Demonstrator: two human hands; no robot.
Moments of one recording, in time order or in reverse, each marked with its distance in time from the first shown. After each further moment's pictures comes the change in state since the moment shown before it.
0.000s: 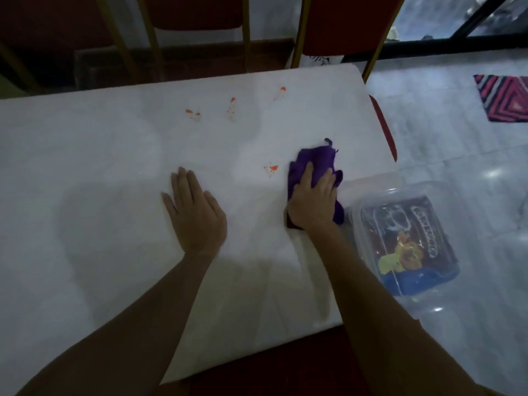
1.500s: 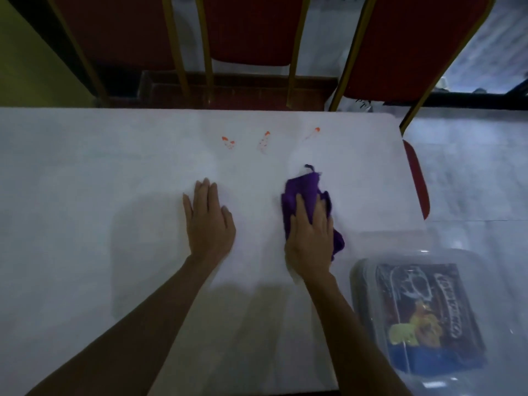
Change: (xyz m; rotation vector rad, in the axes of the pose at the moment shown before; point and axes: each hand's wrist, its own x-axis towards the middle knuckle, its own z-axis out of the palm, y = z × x) left_hand 0.032 0.000 -0.005 -0.042 -0.018 0.015; right_hand 0.007 -0.009 0.029 0.171 0.231 -0.348
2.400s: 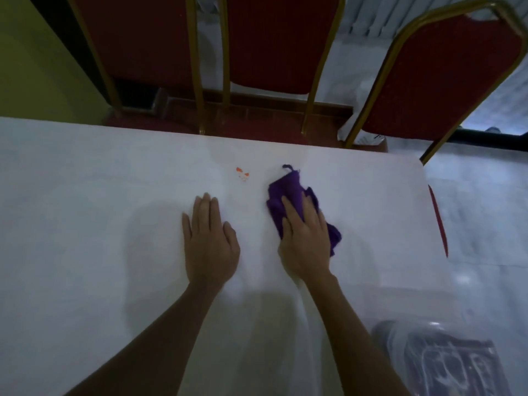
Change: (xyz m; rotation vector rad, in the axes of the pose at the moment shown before) left_hand 0.043 0.000 0.004 0.093 -0.014 -0.113; right_hand 0.092 -0.038 0.007 0.016 -0.041 -0.239
